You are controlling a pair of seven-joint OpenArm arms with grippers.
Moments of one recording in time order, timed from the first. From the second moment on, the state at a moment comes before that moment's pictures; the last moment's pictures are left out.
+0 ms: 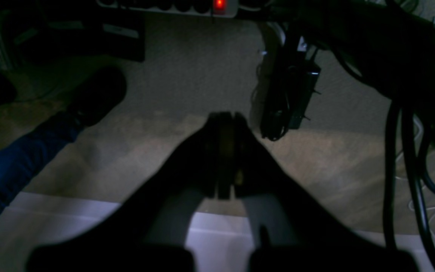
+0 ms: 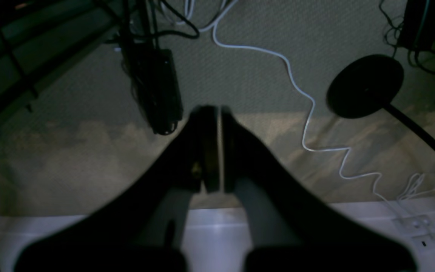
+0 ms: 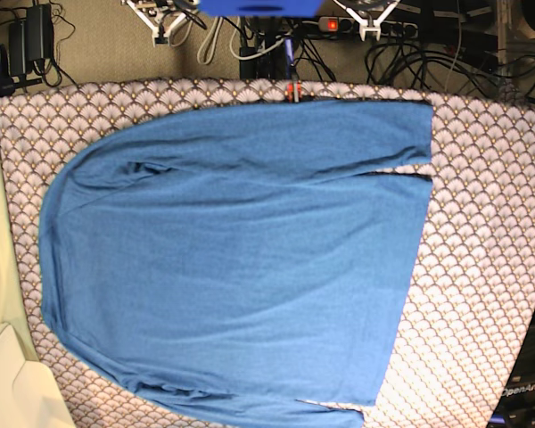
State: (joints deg) left arm 7.2 -3.6 2.1 10.2 -7.5 -1.3 -0.7; right arm -6.3 2.1 2.9 10.8 0.0 -0.3 -2.8
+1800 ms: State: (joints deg) left arm 39.3 -5.5 1.4 57.6 -7.8 -0.8 -0.2; right arm -41.9 6.4 0.2 62.7 -0.4 0.1 -3.8
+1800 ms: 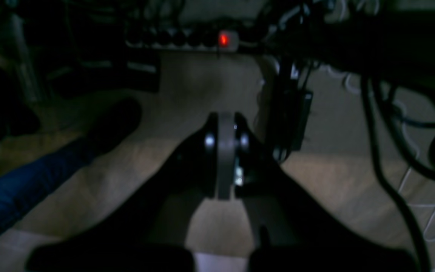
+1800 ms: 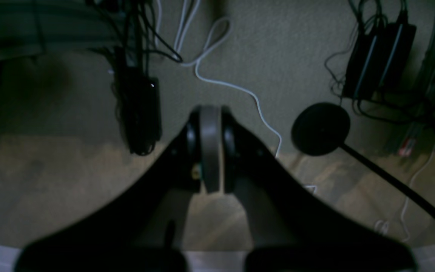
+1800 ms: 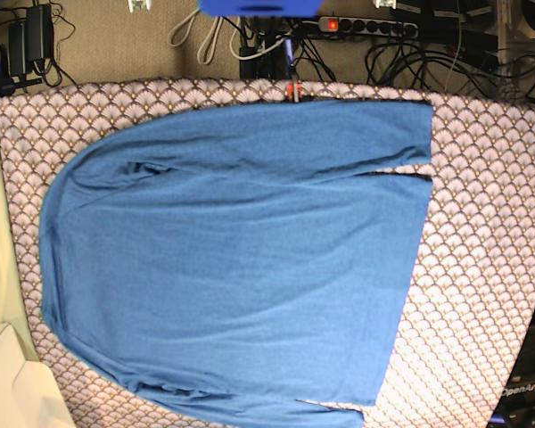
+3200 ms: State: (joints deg) left arm 64.0 -6.9 -4.2 112.7 -7.8 -0.8 0.8; right arm -66.2 6.6 7.5 117.0 -0.4 0.1 -4.1
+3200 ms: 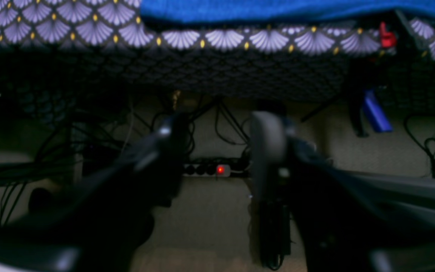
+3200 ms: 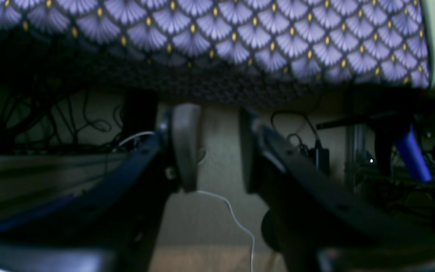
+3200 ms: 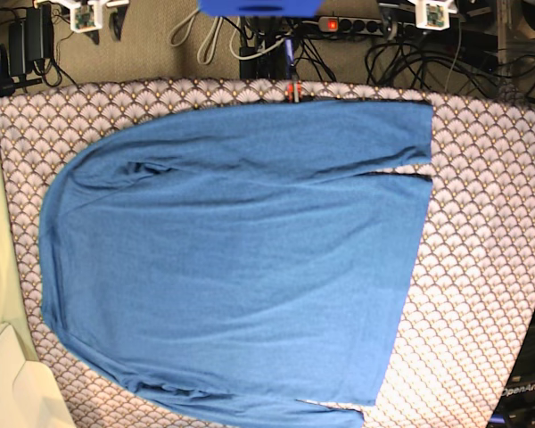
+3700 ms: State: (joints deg) left arm 49.6 -7.2 -4.2 109.8 -7.8 -1.0 0.8; right arm -54.3 6.7 7.2 117.0 -0.5 1.4 -5.8
